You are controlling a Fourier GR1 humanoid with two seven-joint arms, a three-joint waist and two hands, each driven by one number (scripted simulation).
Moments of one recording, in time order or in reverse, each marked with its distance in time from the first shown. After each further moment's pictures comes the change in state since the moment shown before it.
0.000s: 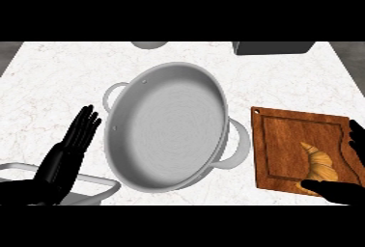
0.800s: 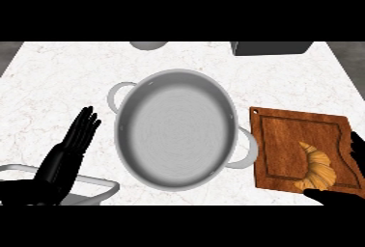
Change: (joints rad) left arm 0.007 0.002 0.001 -0.001 -0.015 0.006 0.016; right arm 0.075 0.042 -0.018 0.076 -0.005 0.036 -0.132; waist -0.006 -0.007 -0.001
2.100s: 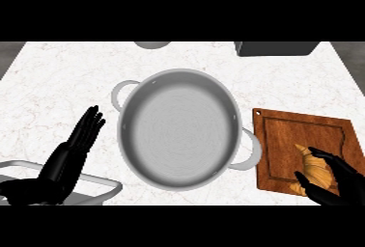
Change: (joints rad) left arm -0.013 0.007 -0.025 -0.001 -0.021 -0.009 0.005; right arm -0.040 0.243 -0.068 0.335 -0.156 0.183 -0.482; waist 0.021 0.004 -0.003
